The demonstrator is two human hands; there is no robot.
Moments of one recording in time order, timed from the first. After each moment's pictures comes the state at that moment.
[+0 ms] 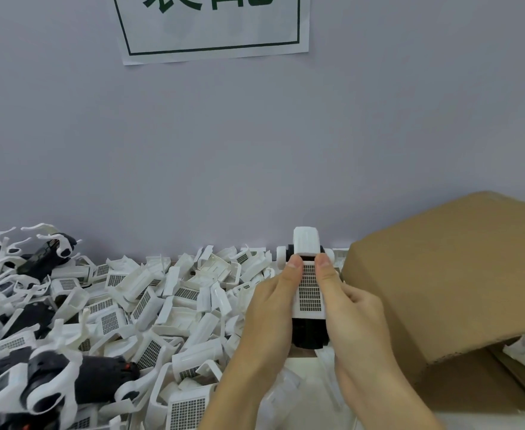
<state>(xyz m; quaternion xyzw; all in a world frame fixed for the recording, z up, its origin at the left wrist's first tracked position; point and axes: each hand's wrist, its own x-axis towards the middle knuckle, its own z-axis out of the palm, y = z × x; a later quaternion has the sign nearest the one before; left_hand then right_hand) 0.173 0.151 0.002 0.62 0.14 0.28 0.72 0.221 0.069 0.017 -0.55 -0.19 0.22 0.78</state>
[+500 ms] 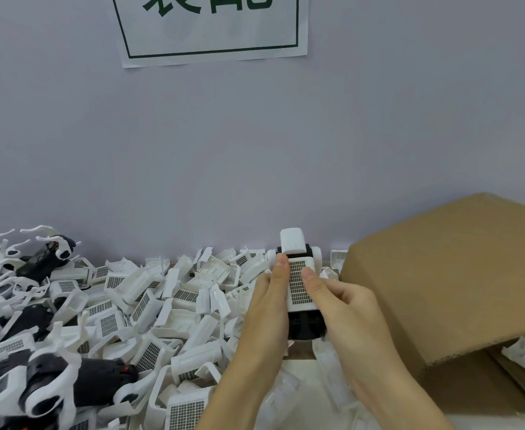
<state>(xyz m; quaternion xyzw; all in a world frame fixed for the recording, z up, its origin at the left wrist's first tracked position) 0.179 0.152 -0.001 0.56 0.21 0.31 0.74 0.235 0.064 0.013 -0.60 -0.27 0.23 0.72</state>
